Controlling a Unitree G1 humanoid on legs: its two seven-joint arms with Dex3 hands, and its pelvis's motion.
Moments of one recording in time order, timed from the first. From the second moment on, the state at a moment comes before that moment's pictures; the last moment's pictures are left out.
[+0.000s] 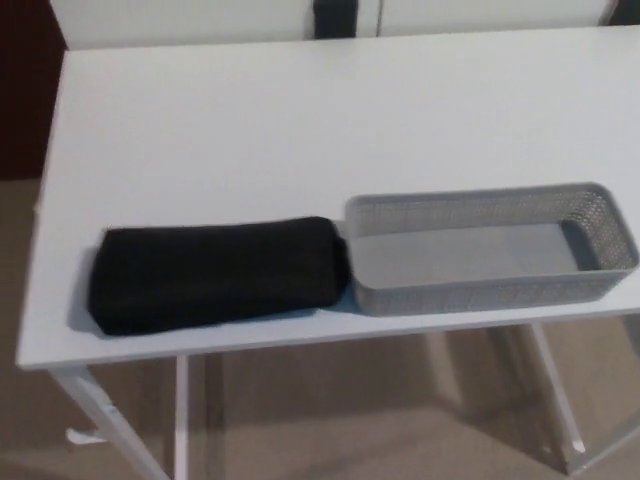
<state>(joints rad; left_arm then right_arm) 0.03 0.55 0.00 1.13 0.08 -0.28 -0.22 0.07 -0.36 0.01 1.16 -0.16 -0.47 -0.01</state>
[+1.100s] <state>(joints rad) 0.09 0.46 0.43 0.83 -0.13 -0.21 -0.17 0.00 -0.36 0.02 1.16 -0.16 -0.45 -0.01</state>
